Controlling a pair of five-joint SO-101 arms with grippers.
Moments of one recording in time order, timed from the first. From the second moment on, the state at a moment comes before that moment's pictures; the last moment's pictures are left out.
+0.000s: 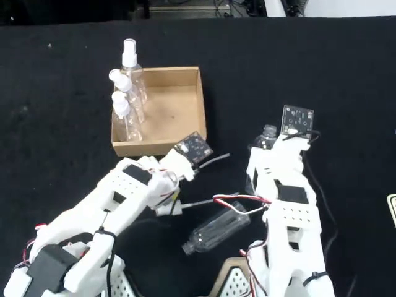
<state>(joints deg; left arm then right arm) 23.6 -21.5 57.7 38.5 -26.9 7.5 -49.0 75.6 29.2 -3.9</state>
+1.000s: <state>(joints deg) 22.3 -39.4 31.7 71.5 -27.0 7.5 -49.0 75.9 27.5 -3.9</state>
